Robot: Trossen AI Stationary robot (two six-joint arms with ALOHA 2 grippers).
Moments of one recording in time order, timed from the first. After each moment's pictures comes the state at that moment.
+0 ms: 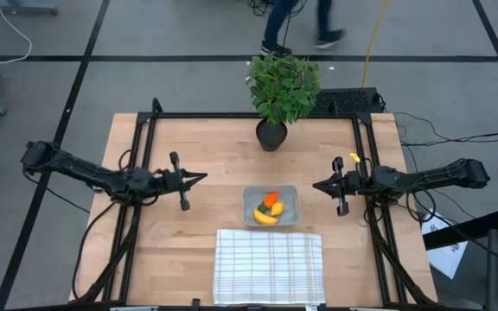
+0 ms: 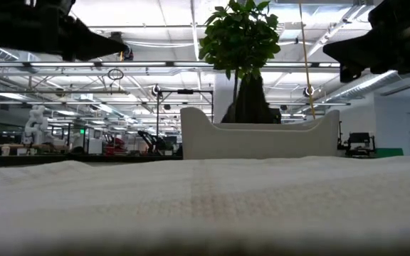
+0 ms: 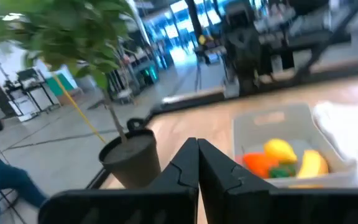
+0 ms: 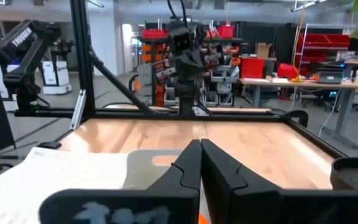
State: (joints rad) left arm -0.21 0.80 0.21 0.58 -0.45 0.30; right arm 0.11 0.38 0.02 0.44 0.08 -0.02
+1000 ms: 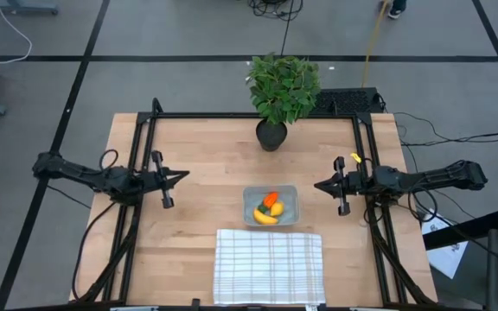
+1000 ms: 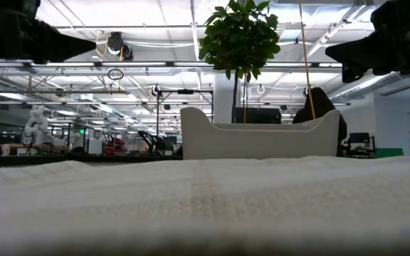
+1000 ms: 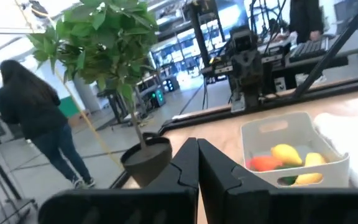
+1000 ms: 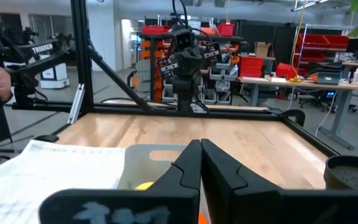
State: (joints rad) left arm -0.26 0.25 0.06 0.31 -0.49 0.37; right arm 0.10 0.31 0.02 0.35 0.08 -0.04
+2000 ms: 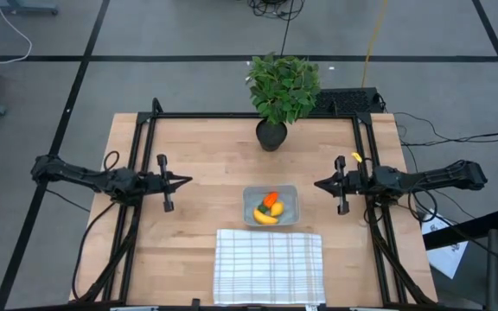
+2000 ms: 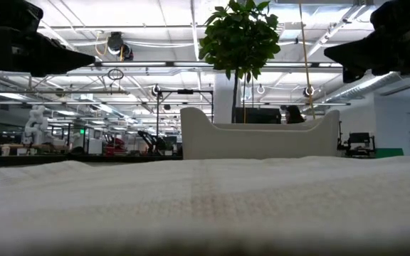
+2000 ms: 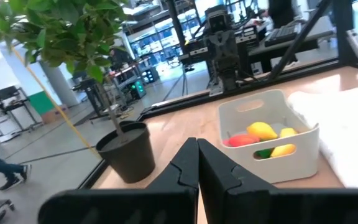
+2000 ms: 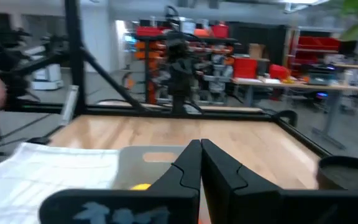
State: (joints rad) left arm -0.21 0.25 0.01 0.27 -0.36 0.34; right arm 0.11 0.31 0.01 0.35 0.10 -0.05
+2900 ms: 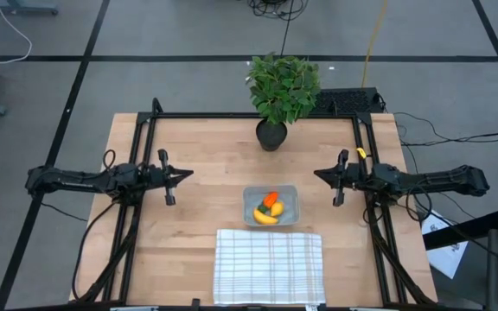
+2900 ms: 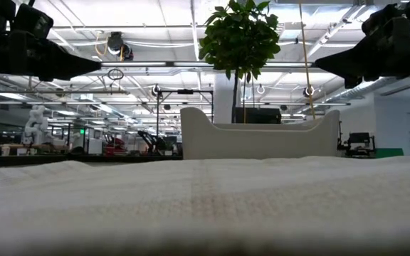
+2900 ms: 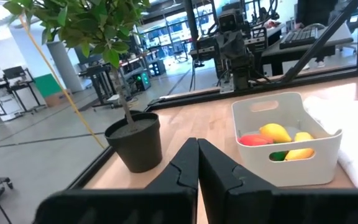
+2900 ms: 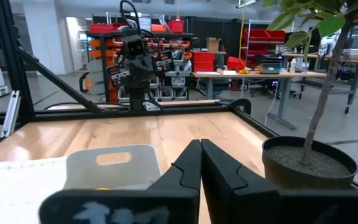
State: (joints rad) left arm -0.02 0.25 0.01 0.26 -0.22 0.25; right arm 0.02 0.31 0.01 0.34 0.21 -0.01
